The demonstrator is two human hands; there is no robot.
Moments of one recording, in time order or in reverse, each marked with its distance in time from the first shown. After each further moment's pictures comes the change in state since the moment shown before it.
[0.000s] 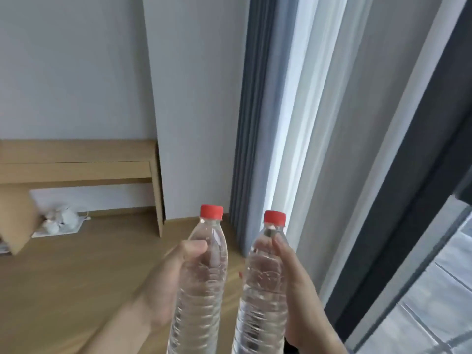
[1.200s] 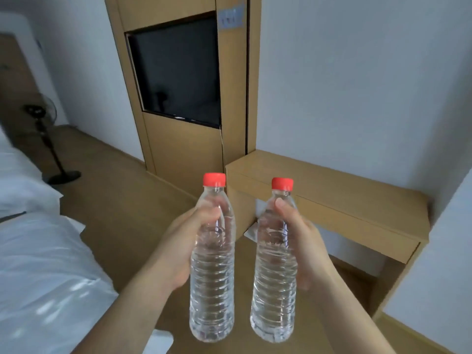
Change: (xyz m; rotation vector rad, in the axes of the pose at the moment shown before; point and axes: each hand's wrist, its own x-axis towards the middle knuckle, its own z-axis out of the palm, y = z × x) left_hand 0.024 0.352 -0.577 0.238 1.063 0.397; right_hand 0.541 0.197 0.581 -0.161 -0.754 0.281
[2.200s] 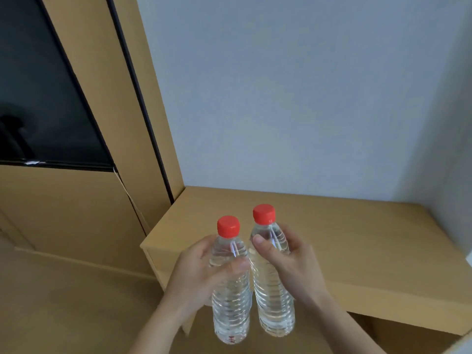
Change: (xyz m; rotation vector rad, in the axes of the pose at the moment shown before) left_hand 0.592 -0.041 0.031 0.425 -0.379 0.130; right_hand 0.506 -0.026 -0.133 -0.378 0.441 -0.311
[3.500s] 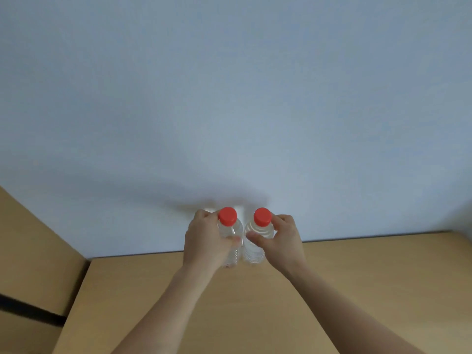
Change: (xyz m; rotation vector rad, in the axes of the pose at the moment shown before) left_hand 0.562 -0.152 0.017 0.554 -0.084 -0.027; right_hand 0.488 0.204 0.000 -0.531 0.350 0.412
